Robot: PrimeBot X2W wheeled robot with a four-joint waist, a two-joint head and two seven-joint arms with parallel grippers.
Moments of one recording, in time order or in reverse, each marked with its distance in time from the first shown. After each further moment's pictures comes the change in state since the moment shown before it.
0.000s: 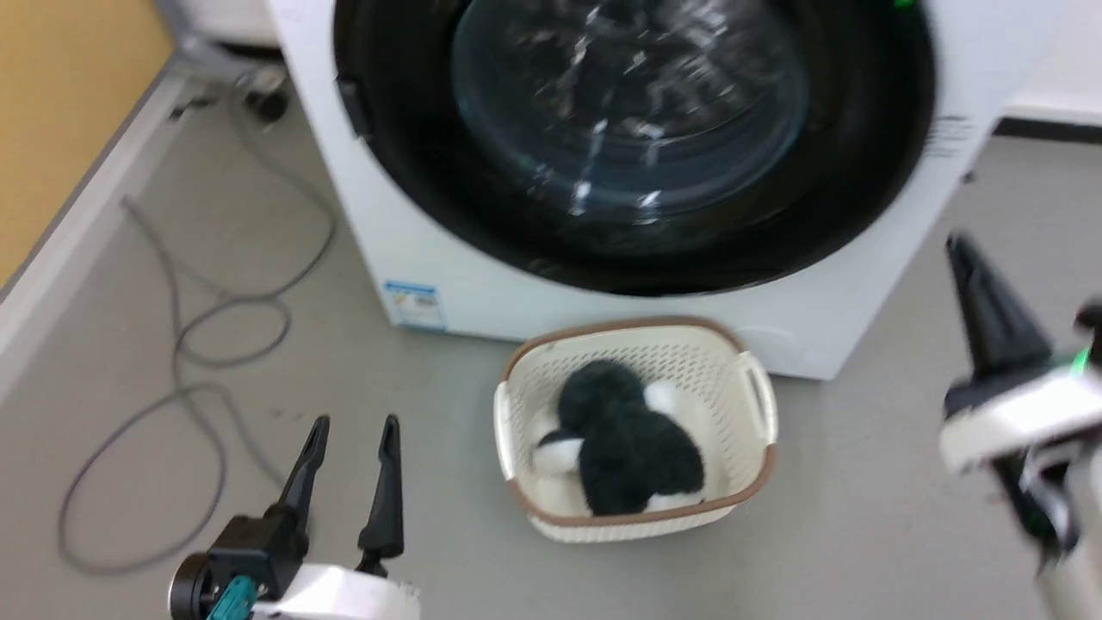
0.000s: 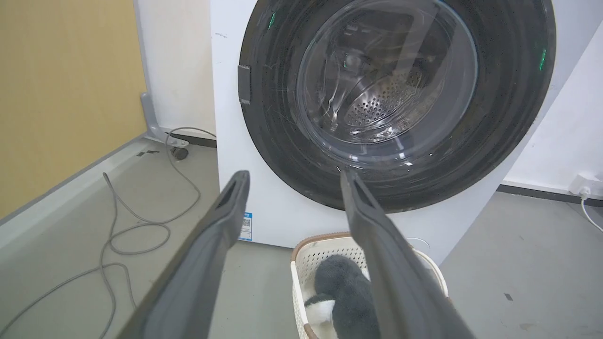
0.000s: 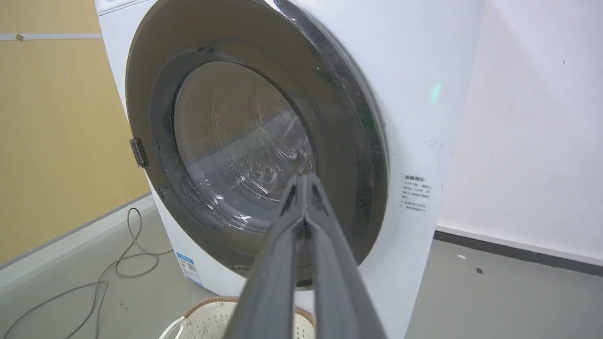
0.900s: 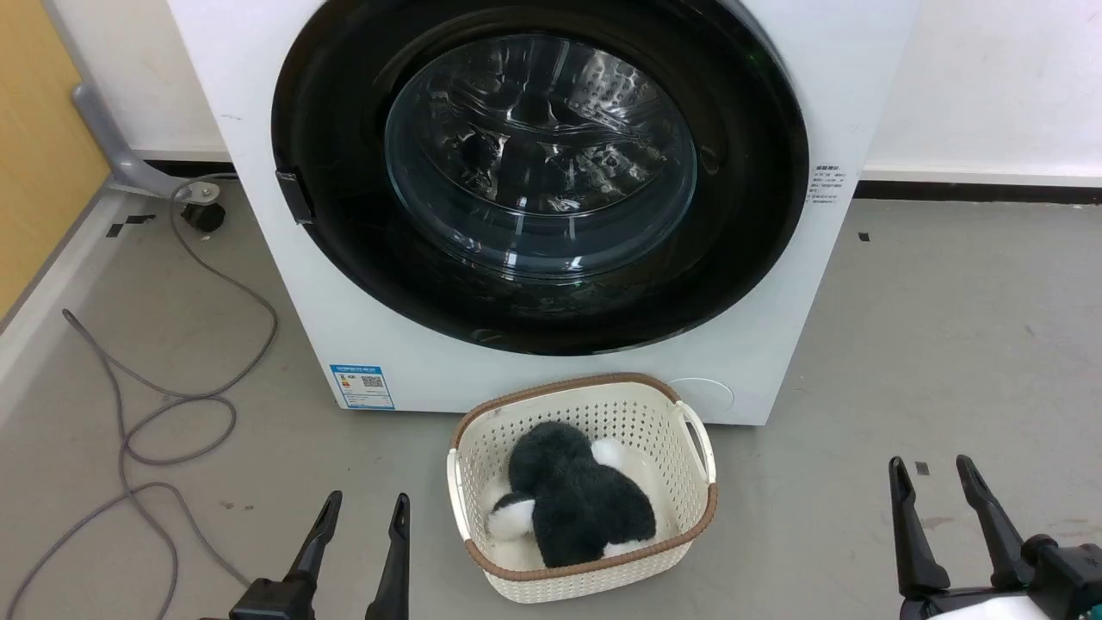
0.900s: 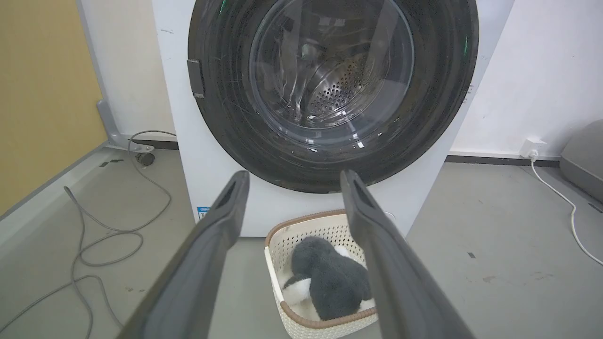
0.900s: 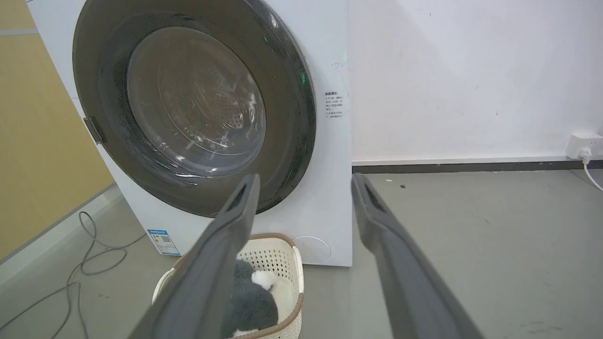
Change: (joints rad) left arm 0.124 0.002 0.007 0.021 0.062 -0.029 0.000; right arm 0.522 0.309 -0.227 -0.296 -0.254 0.000 0.035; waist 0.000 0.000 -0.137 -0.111
